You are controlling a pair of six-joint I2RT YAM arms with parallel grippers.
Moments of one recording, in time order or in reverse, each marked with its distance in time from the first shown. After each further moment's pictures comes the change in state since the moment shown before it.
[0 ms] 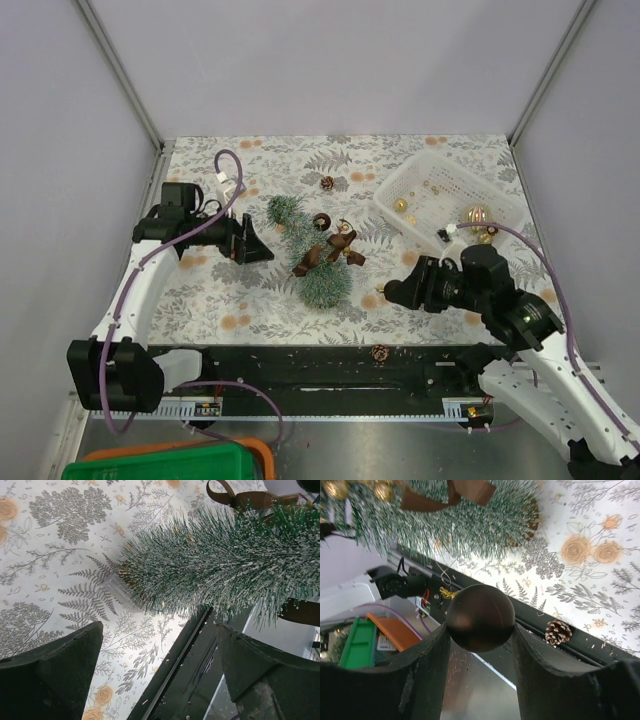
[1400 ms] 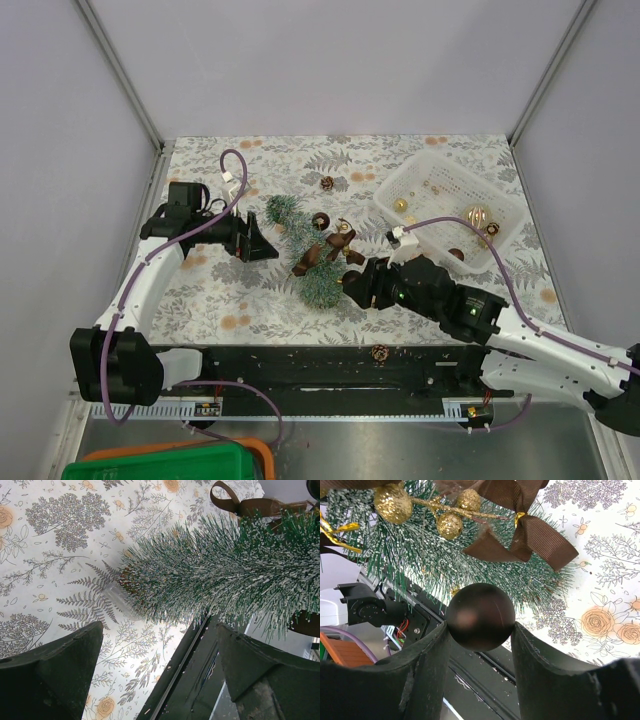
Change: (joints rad) left arm -0.039 0.051 -0.034 0.103 0.009 -0.048; right arm 0.511 0.243 -0.085 0.470 0.515 -0.011
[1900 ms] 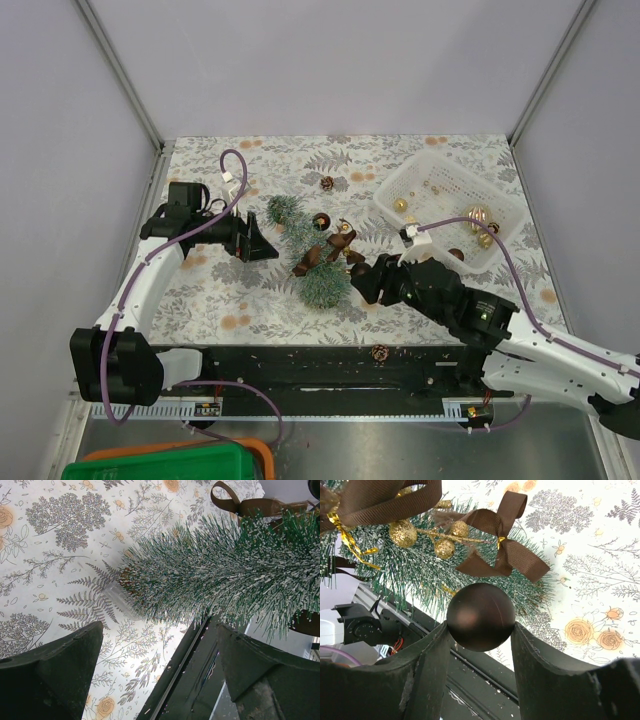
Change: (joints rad) left arm 0.000 0.000 0.000 -0.001 -0.001 0.000; right arm 0.018 -0.058 0.000 -0.009 0.114 -0.013
